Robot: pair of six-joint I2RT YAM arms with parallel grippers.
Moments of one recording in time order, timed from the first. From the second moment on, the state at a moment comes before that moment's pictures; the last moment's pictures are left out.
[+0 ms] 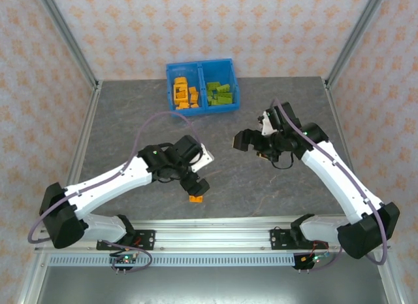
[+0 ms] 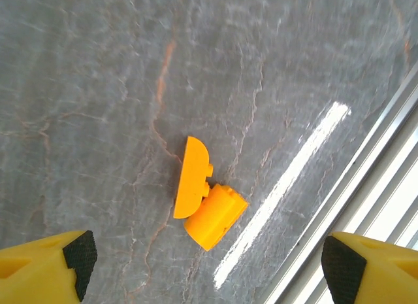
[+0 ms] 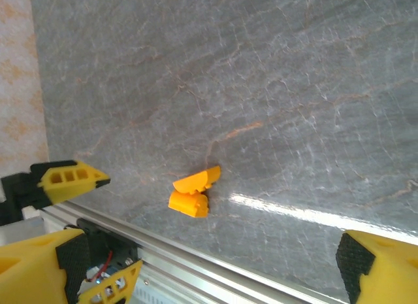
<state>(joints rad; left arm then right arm) -0.84 1.34 1.08 -0.90 0.07 0.02 0.46 1.21 1.23 -1.02 -0.38 0.63</state>
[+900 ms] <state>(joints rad) -0.84 1.77 1.10 -0.77 0.00 0.03 0.46 1.14 1.18 -1.06 -0.33 0.63</state>
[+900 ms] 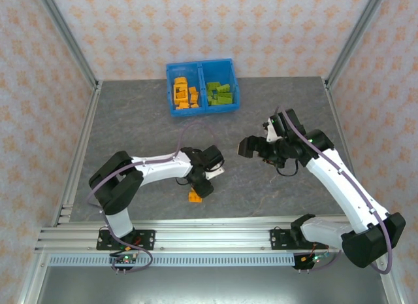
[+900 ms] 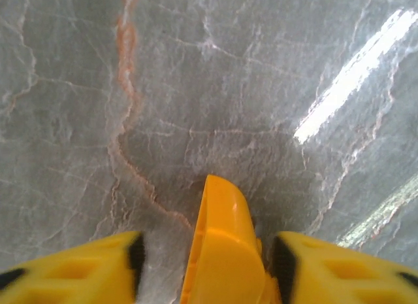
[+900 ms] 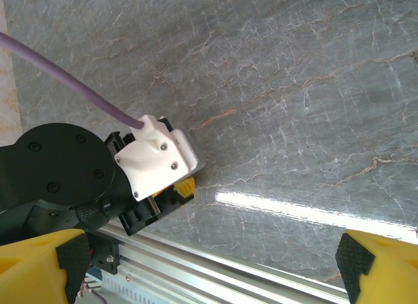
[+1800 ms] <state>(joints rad) -0.48 1.67 1.42 -0.62 -0.02 -0.05 0.46 0.98 1.18 -0.96 -0.31 0.72</state>
